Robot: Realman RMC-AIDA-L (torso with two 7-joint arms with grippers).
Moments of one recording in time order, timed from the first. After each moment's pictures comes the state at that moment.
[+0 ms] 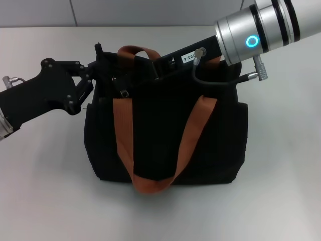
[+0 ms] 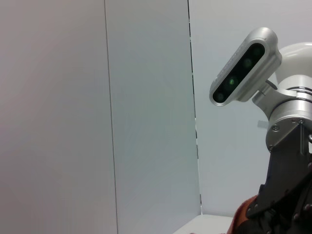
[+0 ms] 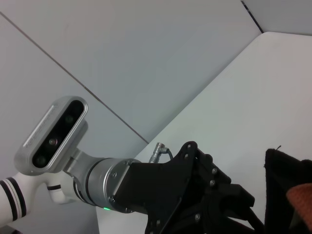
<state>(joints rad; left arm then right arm) -0.47 -2.05 0.59 0.48 1.71 1.64 -0.88 1.00 2.07 -1.05 -0.60 -1.93 -1.49 2.21</state>
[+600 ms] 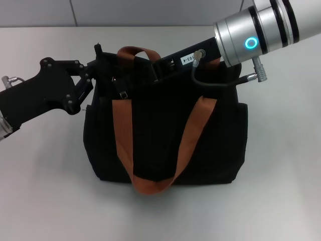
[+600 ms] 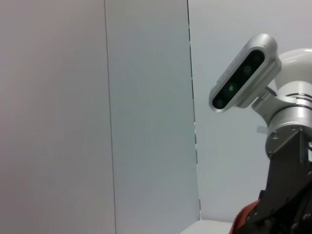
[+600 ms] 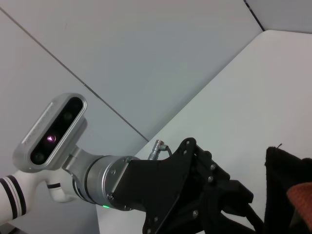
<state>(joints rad) -0.47 -2.06 0.58 0.48 1.71 1.65 -0.88 1.00 2.07 -1.05 -0.60 -1.93 -1.49 2.21</state>
